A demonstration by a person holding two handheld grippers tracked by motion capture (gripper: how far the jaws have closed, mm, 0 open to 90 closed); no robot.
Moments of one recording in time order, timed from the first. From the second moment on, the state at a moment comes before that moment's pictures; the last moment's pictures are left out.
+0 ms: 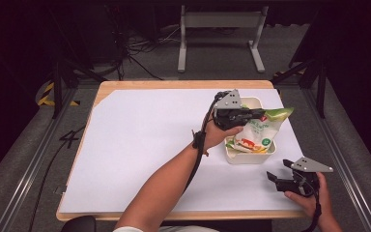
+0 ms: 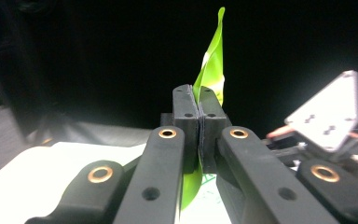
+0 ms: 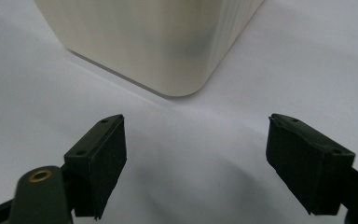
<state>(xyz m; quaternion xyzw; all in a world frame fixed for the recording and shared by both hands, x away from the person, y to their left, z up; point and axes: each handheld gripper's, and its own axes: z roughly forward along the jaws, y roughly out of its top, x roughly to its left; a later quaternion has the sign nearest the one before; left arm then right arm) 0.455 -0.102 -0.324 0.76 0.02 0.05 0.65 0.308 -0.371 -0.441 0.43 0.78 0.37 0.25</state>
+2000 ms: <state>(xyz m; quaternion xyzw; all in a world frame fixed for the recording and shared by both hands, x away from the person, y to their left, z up) 0.459 -0.046 -0.392 0.86 0.01 0.09 0.50 0.307 -0.369 -0.441 0.42 0.79 0.37 0.26</state>
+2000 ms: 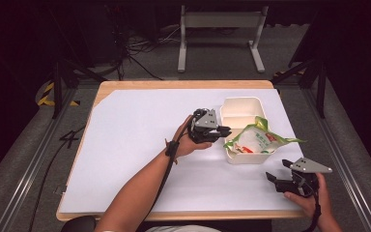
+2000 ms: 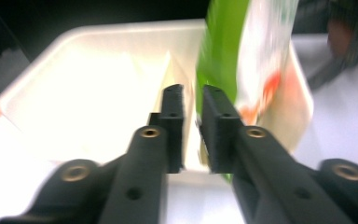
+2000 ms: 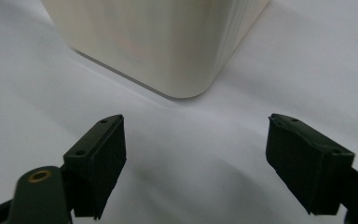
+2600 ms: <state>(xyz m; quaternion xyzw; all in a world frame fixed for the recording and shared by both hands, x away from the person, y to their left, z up) 0.453 -0.061 -0.412 0.88 0.01 0.08 0.47 0.307 -0.369 -0.441 0.42 0.79 0.37 0.26</state>
